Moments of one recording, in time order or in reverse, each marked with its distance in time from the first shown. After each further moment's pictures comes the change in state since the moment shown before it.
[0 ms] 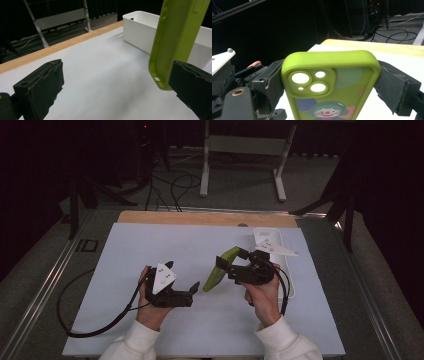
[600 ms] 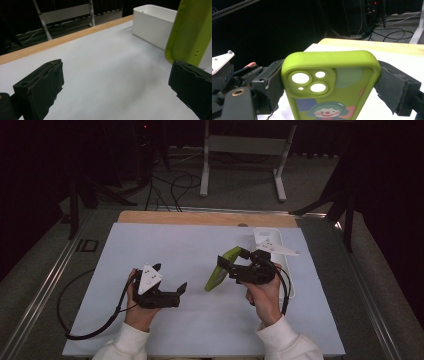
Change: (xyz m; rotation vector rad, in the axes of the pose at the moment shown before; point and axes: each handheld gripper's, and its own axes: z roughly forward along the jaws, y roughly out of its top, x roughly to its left) left arm 0.027 -0.022 -0.013 0.026 0.028 -0.036; right arm -0.004 -0.001 -0.001 0.007 -0.017 0.000
